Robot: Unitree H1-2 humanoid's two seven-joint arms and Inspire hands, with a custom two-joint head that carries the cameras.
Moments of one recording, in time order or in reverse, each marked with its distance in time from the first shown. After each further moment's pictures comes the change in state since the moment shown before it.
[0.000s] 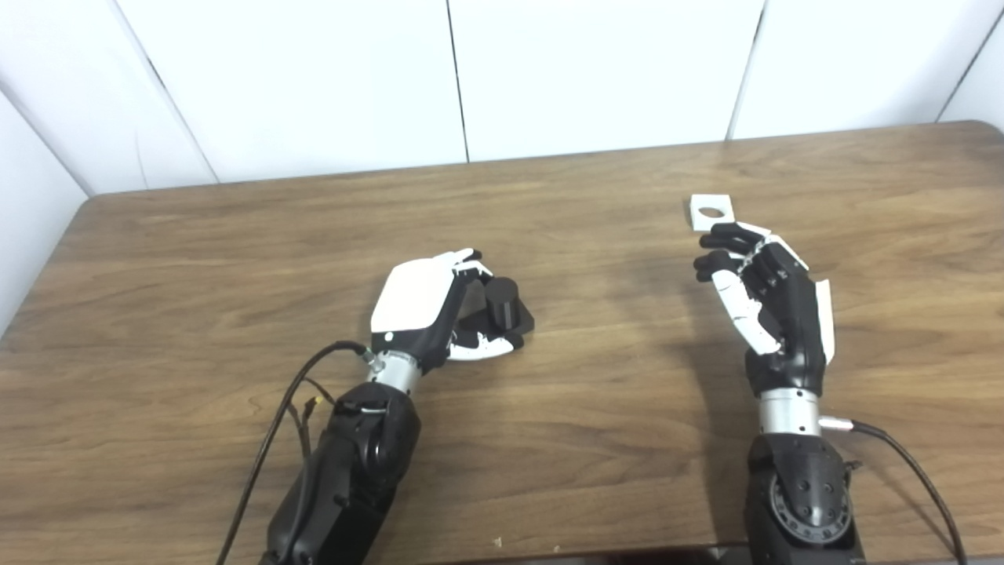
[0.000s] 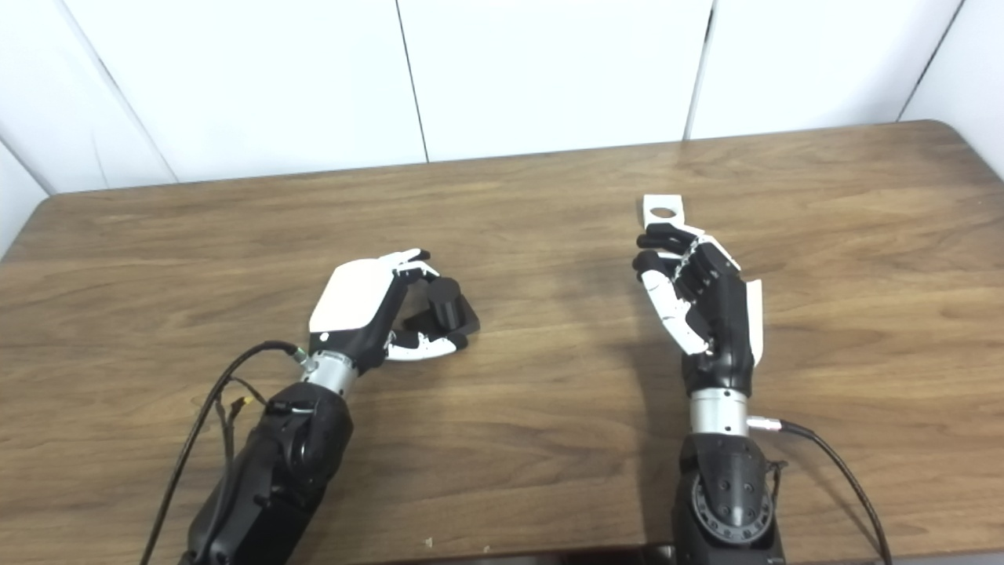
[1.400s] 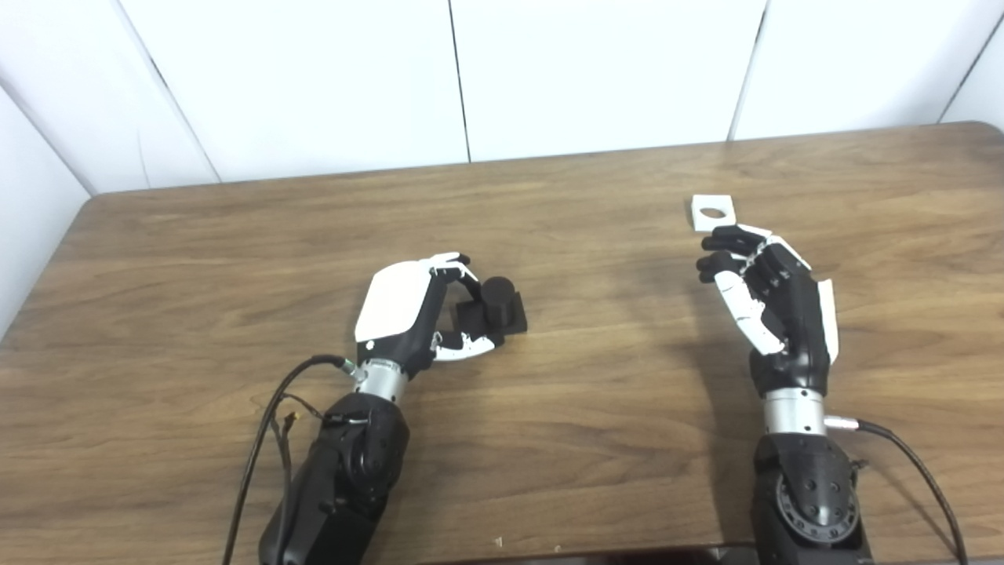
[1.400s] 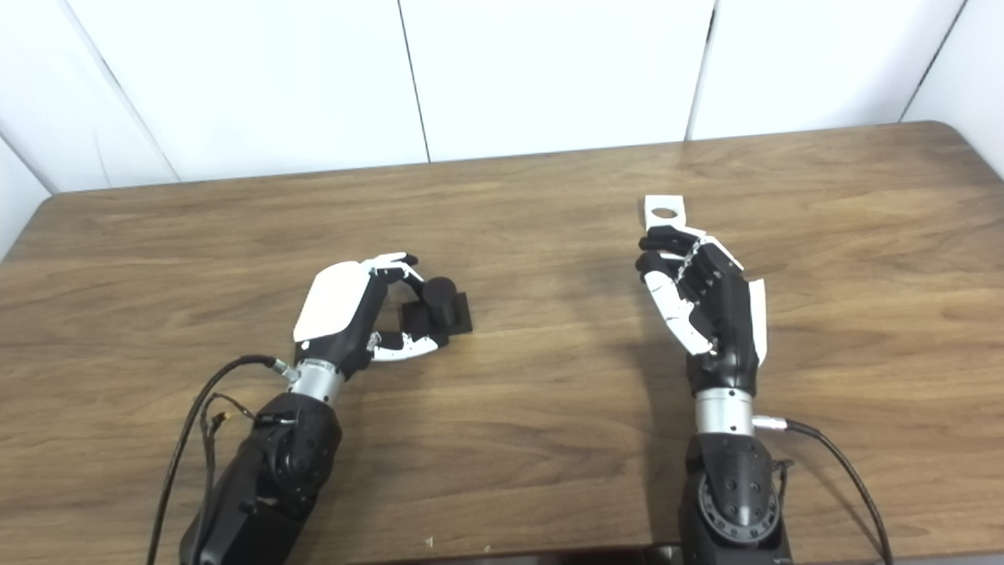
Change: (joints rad) left arm 0.028 -0.006 0.039 0.021 -0.120 -0.053 0.098; right arm 0.000 -0.012 -0.003 -0.002 0.004 0.014 0.015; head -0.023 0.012
